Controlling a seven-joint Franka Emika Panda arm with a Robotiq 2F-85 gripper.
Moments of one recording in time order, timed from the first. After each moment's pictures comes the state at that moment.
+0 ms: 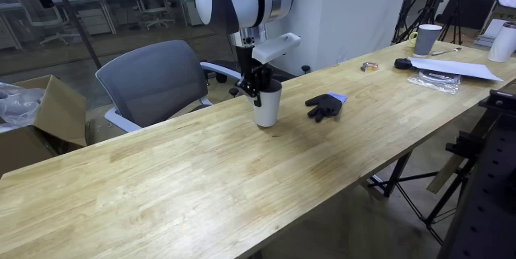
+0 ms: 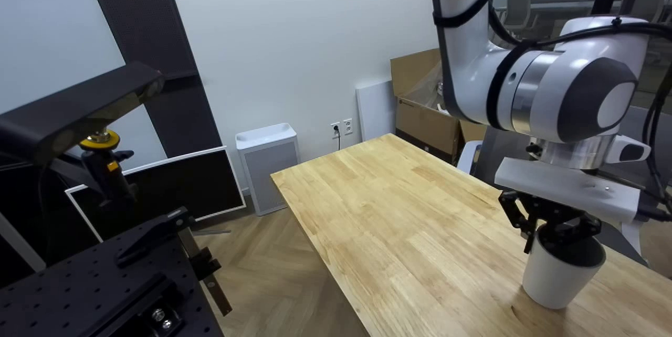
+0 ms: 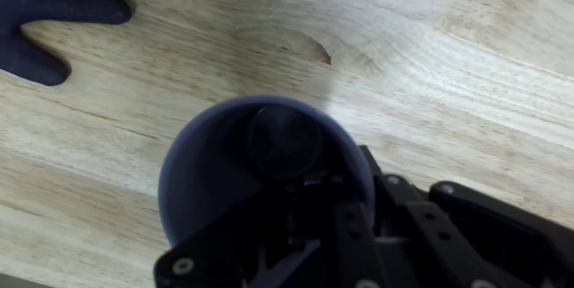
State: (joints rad) arm -0.14 0.96 -0.06 -1.71 0.00 2.61 -0.27
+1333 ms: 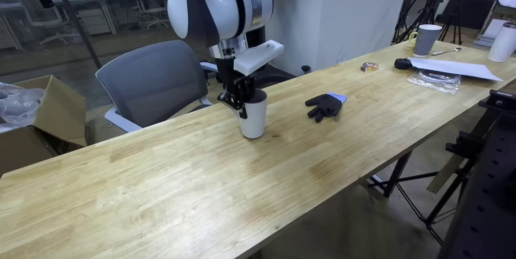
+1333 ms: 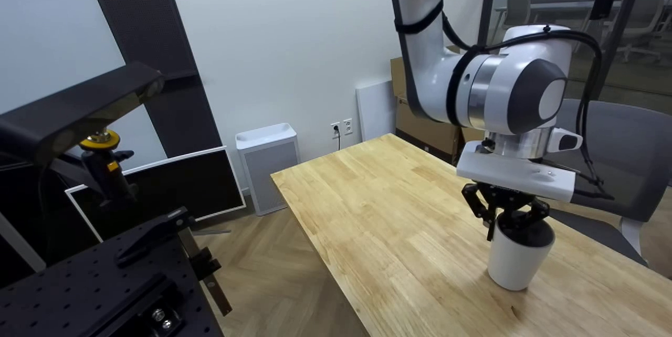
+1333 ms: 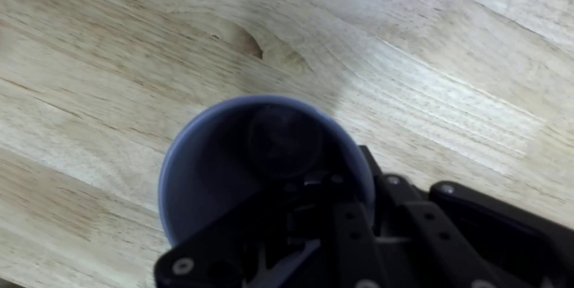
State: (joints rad) arm -0.05 0.96 -0.05 -1.74 -0.05 2.61 -0.24
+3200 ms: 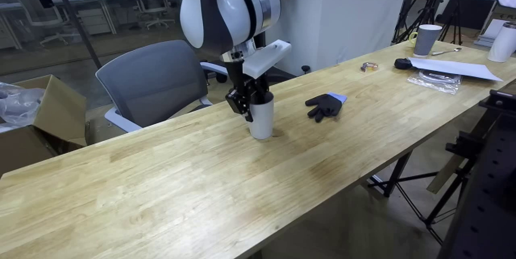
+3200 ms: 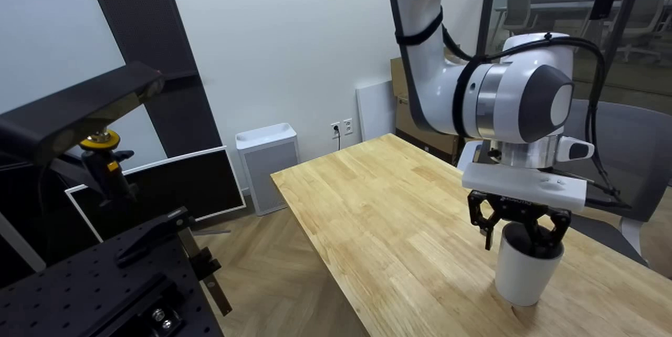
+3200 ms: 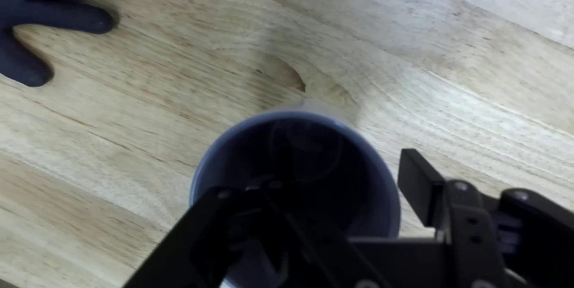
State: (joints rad) arm -0.01 0.97 -0.11 -1.75 -0.10 2.62 -0.17
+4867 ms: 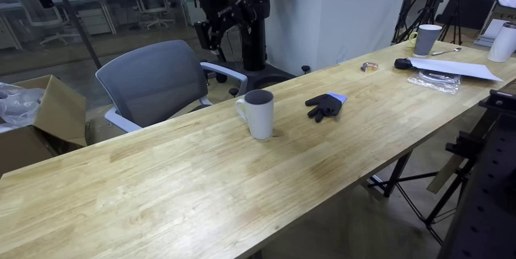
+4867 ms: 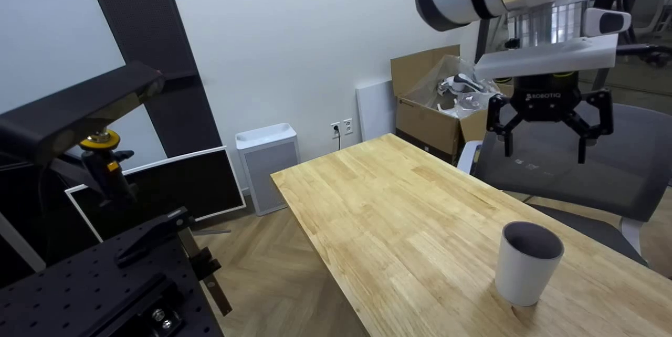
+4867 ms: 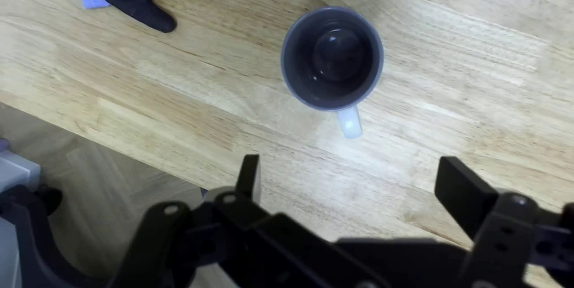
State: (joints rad) arm 0.07 0.70 -0.17 -1.75 -0.17 2.42 -0.04
